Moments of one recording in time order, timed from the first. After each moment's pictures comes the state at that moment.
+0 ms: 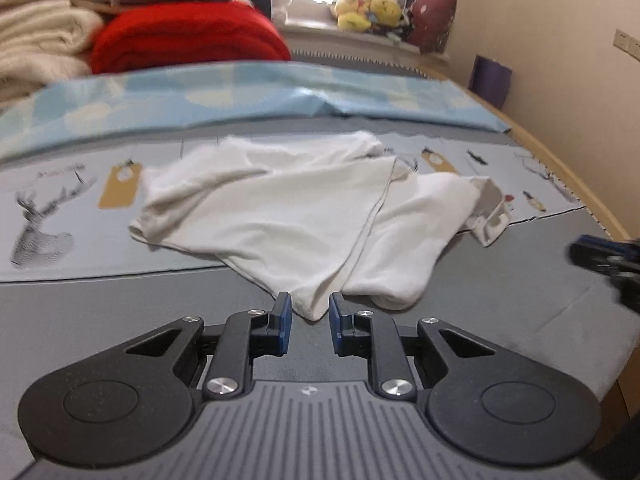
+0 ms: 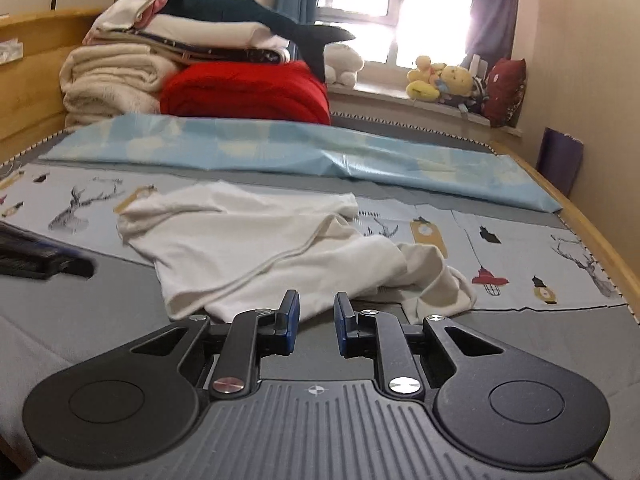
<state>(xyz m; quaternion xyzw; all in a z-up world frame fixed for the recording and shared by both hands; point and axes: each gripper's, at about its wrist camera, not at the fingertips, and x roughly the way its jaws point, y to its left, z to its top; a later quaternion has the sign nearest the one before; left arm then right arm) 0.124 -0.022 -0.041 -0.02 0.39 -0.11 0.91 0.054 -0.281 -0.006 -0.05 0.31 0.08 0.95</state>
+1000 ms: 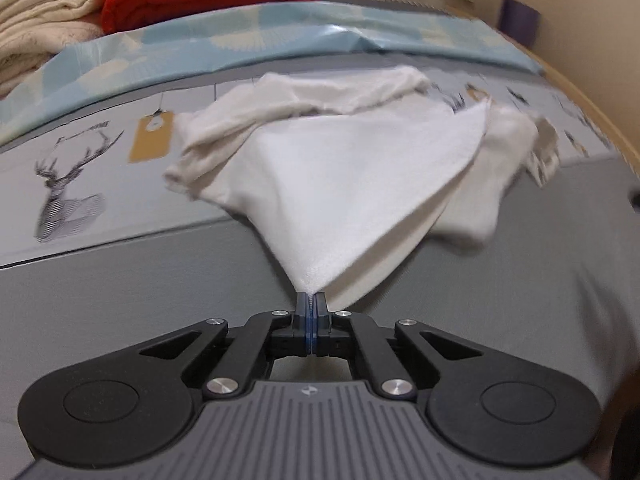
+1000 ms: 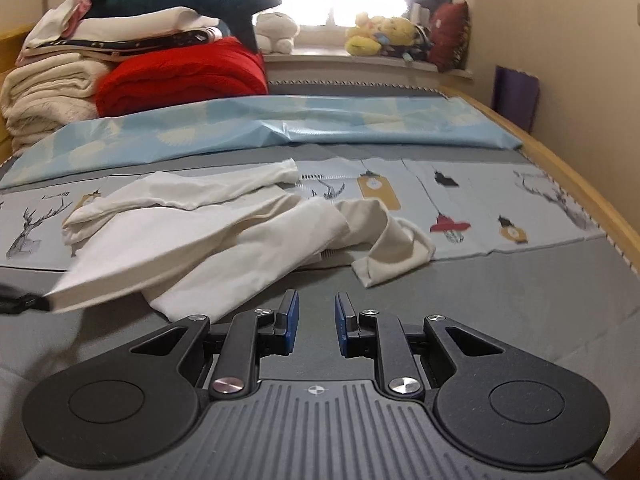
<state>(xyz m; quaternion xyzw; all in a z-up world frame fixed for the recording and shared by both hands) 0.129 0.029 -0.064 0.05 0.47 -0.09 0.88 0.078 -0.319 -0.025 0.02 0.36 0.00 0.93</state>
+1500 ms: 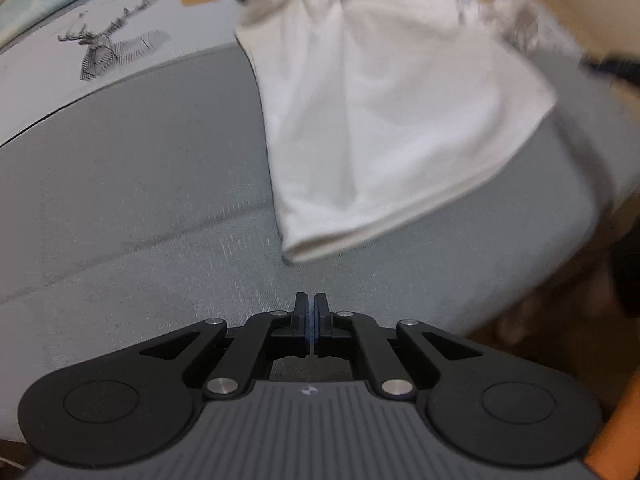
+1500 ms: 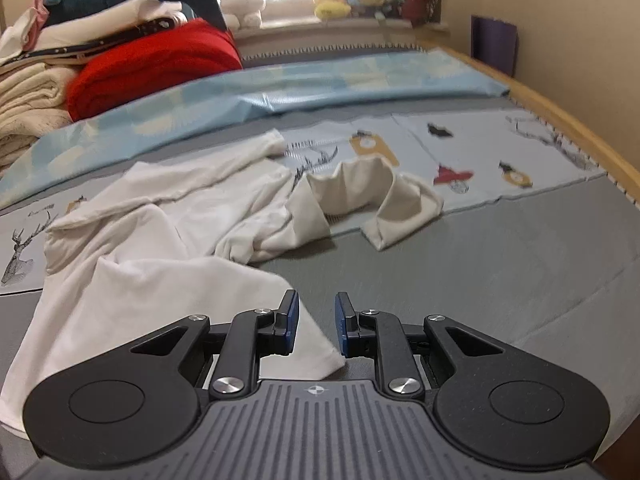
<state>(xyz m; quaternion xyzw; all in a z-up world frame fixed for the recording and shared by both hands) 0.036 0.173 -0.077 0.03 0.58 -0.15 0.80 0.098 -0.308 -0.045 0.08 0.41 -0.03 0.91</state>
